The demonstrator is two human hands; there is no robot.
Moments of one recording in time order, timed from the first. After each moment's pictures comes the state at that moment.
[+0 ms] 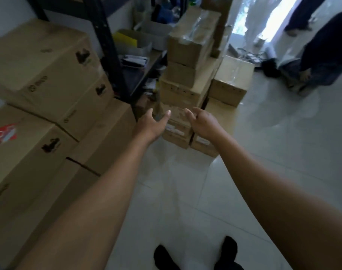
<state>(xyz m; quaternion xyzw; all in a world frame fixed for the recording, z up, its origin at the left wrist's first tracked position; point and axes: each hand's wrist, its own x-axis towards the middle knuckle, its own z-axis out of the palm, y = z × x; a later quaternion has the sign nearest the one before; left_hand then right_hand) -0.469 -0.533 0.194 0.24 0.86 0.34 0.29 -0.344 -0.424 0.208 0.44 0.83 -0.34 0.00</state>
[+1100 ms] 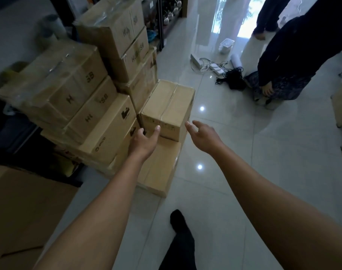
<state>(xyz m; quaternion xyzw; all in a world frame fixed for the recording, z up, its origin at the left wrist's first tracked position) -0.315 -0.038 0.128 0.20 0.87 0.32 0.30 -0.171 0.080 0.148 0.47 0.79 -0.39 0.00</state>
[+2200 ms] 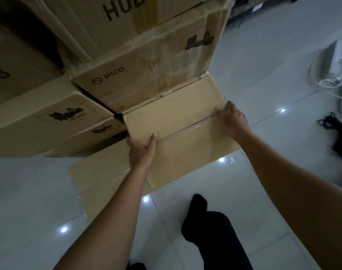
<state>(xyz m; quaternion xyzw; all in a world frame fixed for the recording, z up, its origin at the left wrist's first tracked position) -0.438 0.262 -0.133 -0.37 0.81 0.42 0.18 -0.471 0.514 -0.125 0.28 0.87 -0.35 0.19</state>
